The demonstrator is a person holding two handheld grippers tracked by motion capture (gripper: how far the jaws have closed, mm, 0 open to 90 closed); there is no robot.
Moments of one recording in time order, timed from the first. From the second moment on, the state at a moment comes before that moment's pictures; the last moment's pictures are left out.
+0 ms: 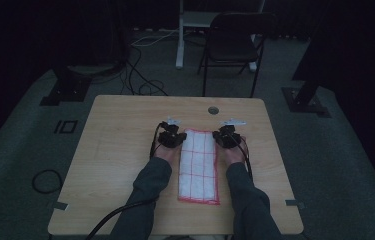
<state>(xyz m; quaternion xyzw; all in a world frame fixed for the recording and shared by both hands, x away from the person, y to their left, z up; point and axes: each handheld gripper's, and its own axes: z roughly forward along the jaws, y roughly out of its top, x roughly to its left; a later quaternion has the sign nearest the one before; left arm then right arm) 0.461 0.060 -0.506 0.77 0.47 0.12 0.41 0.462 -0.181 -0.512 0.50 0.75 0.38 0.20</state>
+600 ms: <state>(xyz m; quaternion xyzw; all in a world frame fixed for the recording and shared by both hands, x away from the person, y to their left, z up) 0.461 0.067 -0.490 0.77 0.46 0.13 0.43 0.459 -0.179 -0.494 0.49 0.74 0.41 0.20</state>
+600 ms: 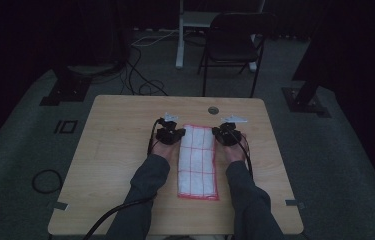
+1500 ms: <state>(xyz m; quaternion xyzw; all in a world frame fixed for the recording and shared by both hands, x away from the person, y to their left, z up) 0.449 0.076 -0.467 0.77 0.43 0.15 0.45 0.443 -0.179 -0.474 0.46 0.74 0.44 0.22</state>
